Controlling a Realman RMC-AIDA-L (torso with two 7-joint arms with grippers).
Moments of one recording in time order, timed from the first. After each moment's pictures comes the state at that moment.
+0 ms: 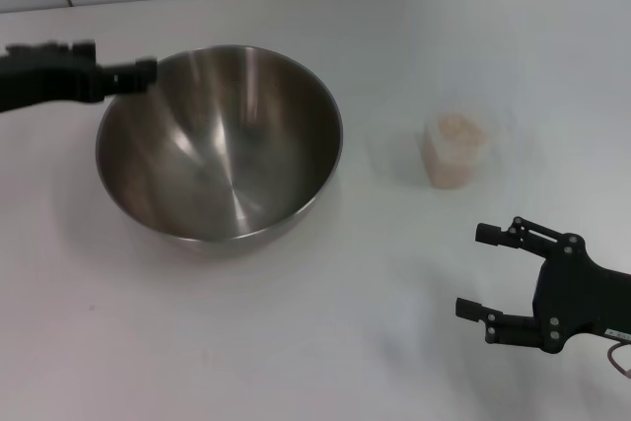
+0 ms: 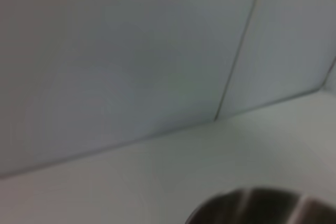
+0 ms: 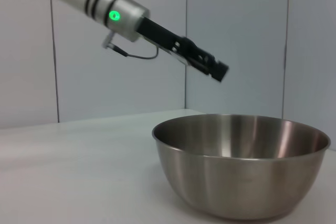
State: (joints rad) left arm -0.29 -2.06 1.32 1.43 2.15 1.06 -2.41; right arm 0.25 2.08 -0.33 -0.41 -2.16 -1.76 0.63
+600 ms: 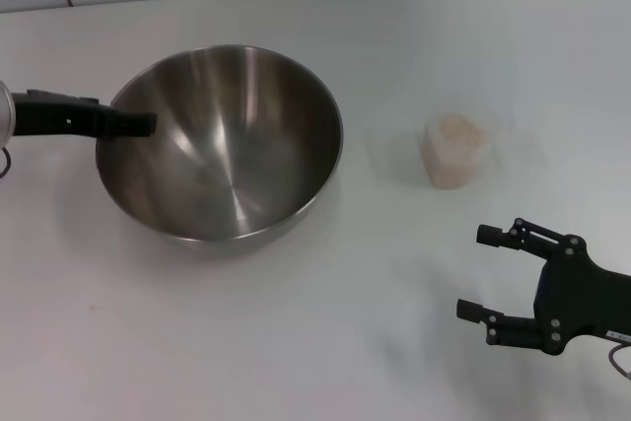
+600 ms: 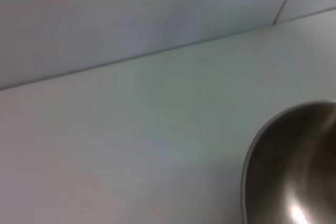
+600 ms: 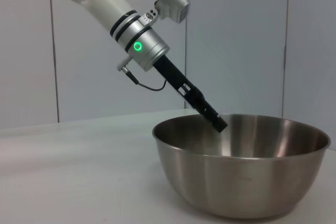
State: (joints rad) left arm -0.48 -2.06 1.28 1.17 2.37 1.06 -2.48; right arm 0.25 2.08 -0.33 -0.41 -2.16 -1.76 0.62
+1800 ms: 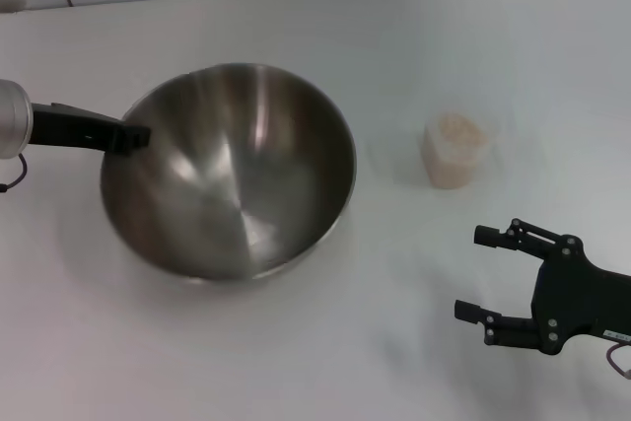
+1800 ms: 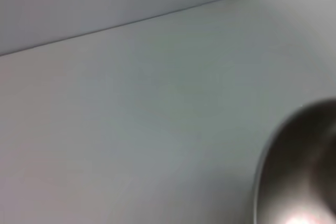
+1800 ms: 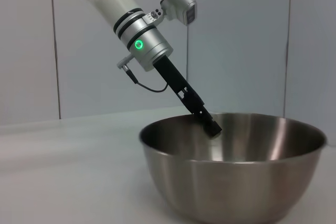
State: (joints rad) left arm -0.54 -2.06 1.24 1.11 2.37 1.17 -2.44; right arm 0.25 2.08 -0.33 -0.41 -2.16 -1.75 0.62
